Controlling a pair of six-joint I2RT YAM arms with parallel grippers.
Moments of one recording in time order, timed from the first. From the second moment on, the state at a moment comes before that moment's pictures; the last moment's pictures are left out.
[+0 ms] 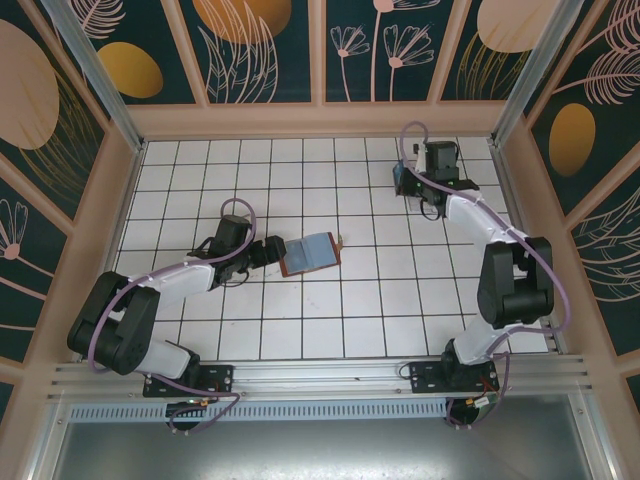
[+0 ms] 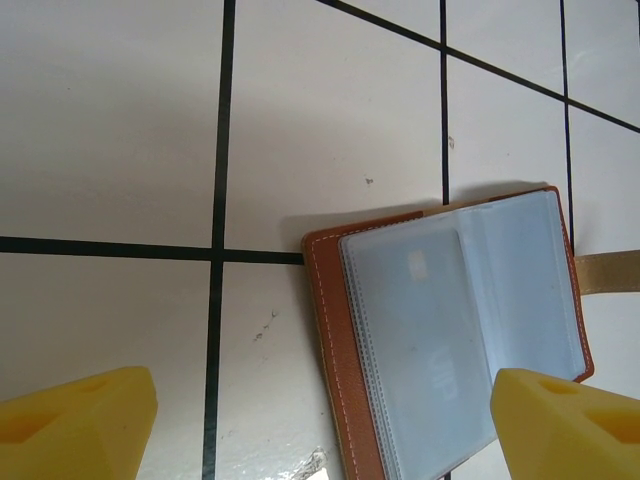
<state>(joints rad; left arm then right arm) -0.42 1.45 0.61 0.02 0.18 -0.68 0.18 1.64 1.18 -0.25 -0.15 0.24</state>
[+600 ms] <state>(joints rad) -0.42 1.47 0.61 0.02 0.18 -0.68 0.22 1.57 1.12 -0.25 -0.15 0.28</state>
